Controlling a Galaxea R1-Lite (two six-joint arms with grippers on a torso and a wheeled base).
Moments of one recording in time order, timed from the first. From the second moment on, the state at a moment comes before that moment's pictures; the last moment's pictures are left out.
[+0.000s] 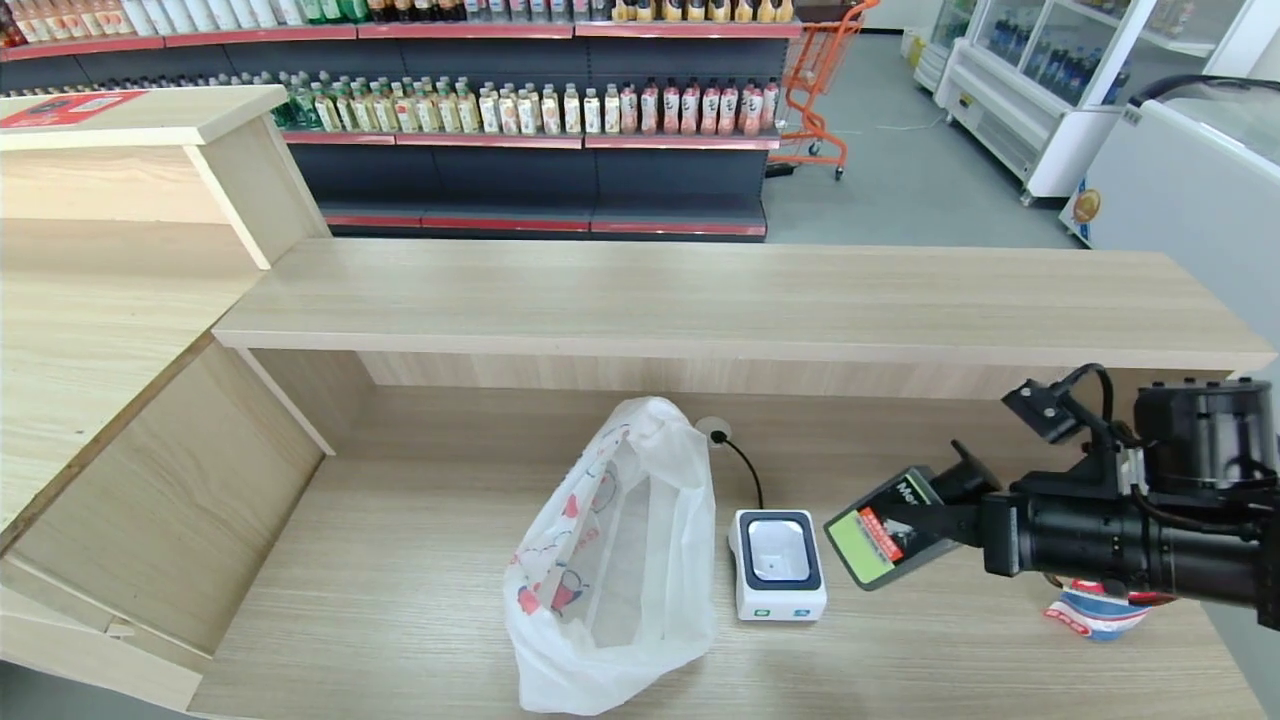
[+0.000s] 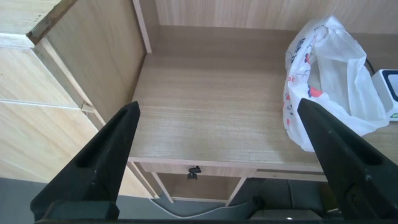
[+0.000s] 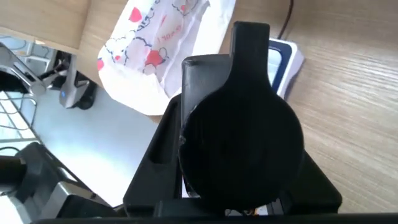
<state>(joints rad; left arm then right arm) 0.00 0.00 0.00 0.00 0.00 0.00 0.17 1.59 -0.52 -0.57 0.54 0.14</state>
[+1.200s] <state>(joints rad) 0.00 0.00 0.00 0.00 0.00 0.00 0.28 2.05 -0.70 -0.77 0.49 0.09</state>
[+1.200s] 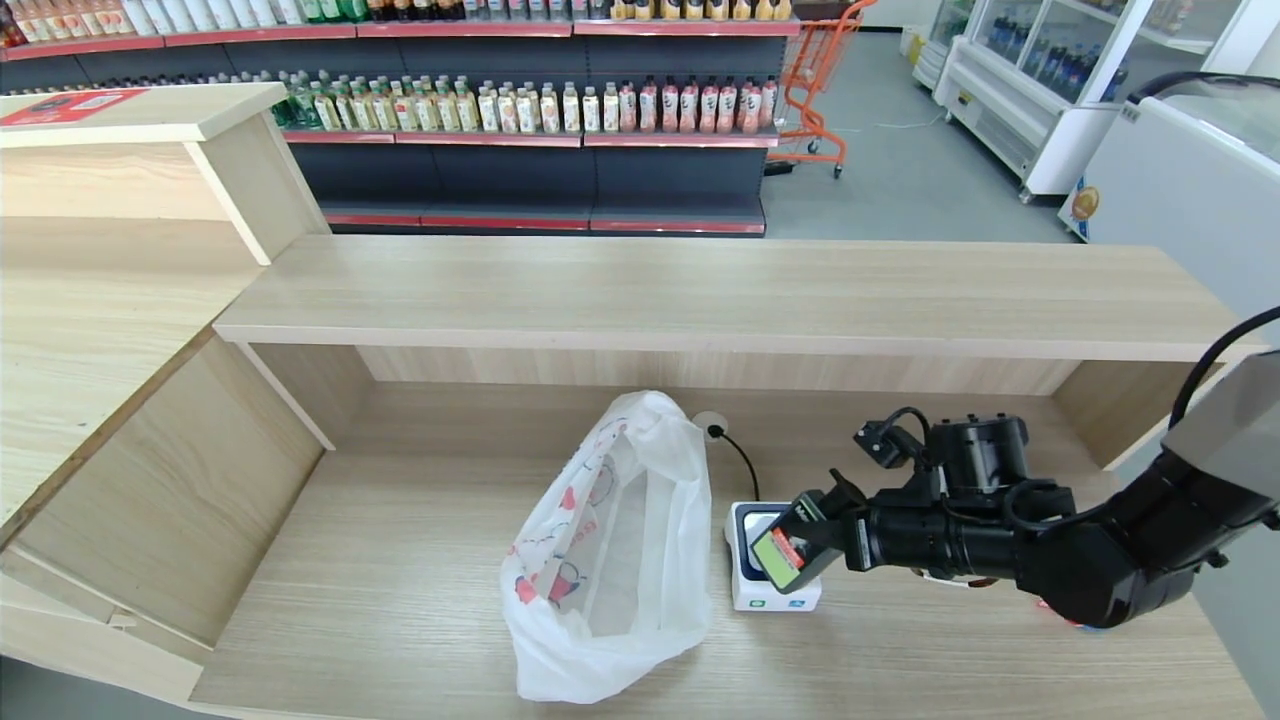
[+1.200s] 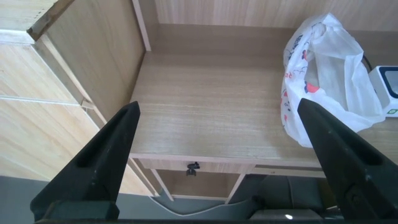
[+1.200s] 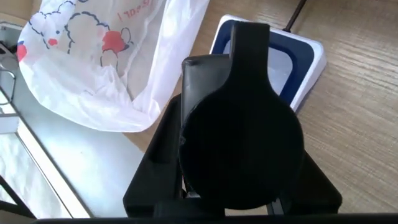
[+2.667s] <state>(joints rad) 0.00 0.00 0.00 0.00 0.00 0.00 0.33 1.83 -0.75 -0.67 0.43 -0.06</state>
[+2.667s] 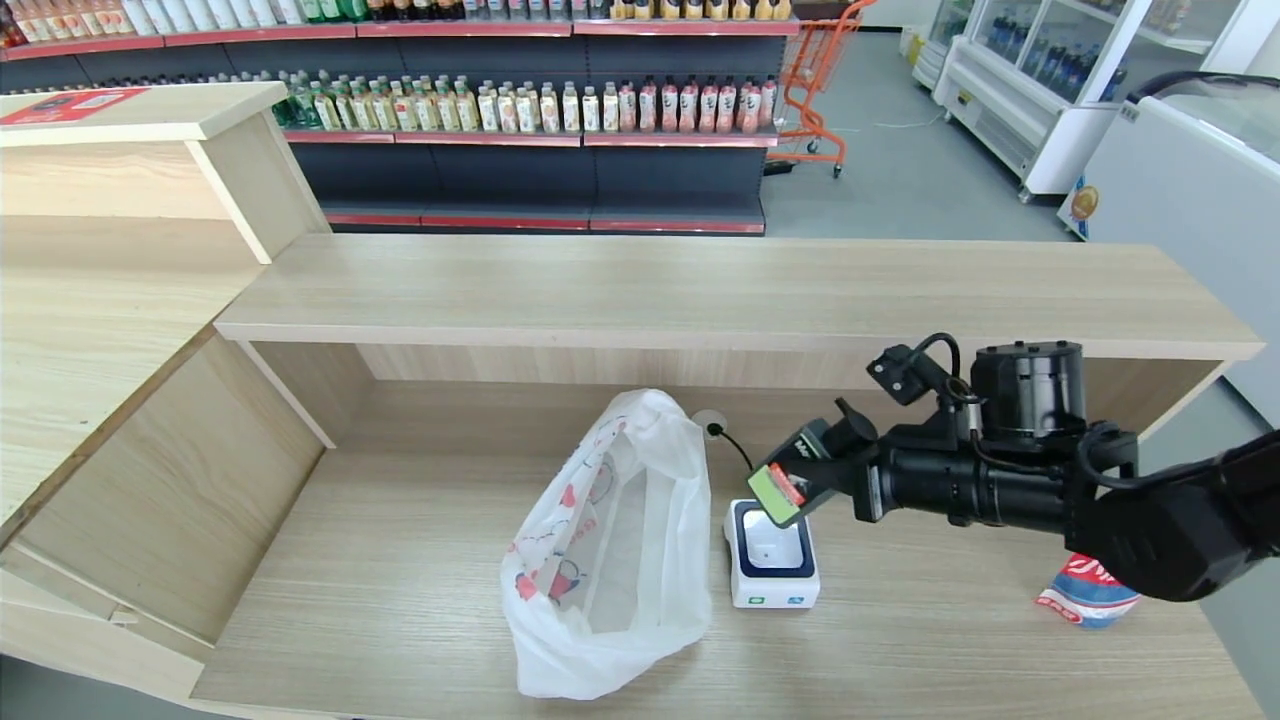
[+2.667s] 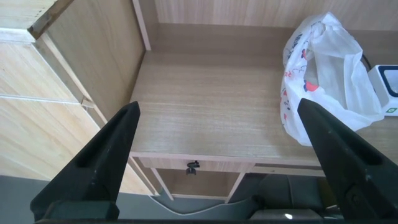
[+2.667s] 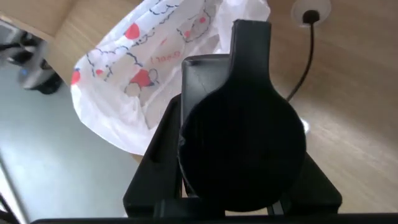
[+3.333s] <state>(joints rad) 0.00 0.00 0.00 0.00 0.00 0.00 0.34 1.73 -0.58 -0.86 0.49 -0.07</state>
